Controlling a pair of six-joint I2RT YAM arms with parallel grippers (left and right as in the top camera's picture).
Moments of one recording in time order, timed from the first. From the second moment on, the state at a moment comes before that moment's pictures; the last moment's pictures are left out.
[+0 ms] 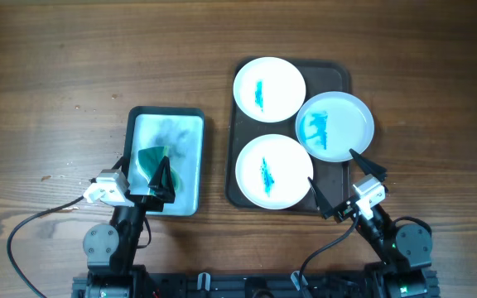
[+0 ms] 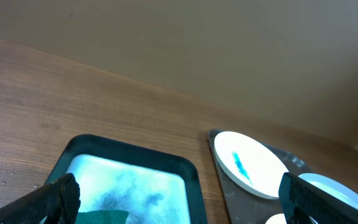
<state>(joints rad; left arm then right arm) -0.01 0.01 0.01 -0.06 0.15 -0.38 0.17 0.01 0.01 0.03 -0.39 -0.15</state>
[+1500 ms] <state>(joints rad) -0.01 0.04 0.16 -0.04 0.35 -0.41 0.17 0.03 0.16 0.03 -0.55 -0.02</state>
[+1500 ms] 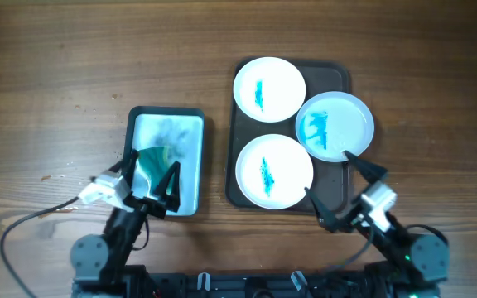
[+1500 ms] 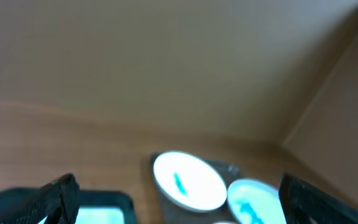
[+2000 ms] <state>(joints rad) -0.02 1.08 1.19 -1.03 0.37 -0.31 0.17 0.78 0.84 -0.63 -0.62 0.07</state>
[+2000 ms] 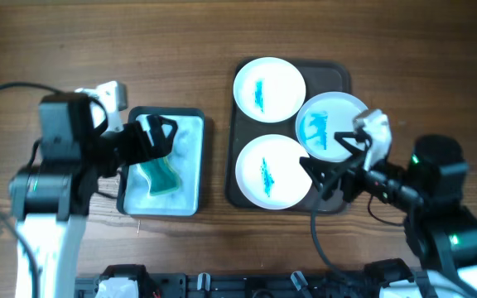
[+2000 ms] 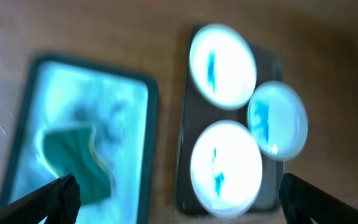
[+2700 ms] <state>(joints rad) -0.07 1.71 0.91 -0.85 0.10 -0.61 0.17 0.90 0.84 -0.78 -0.62 0.18</state>
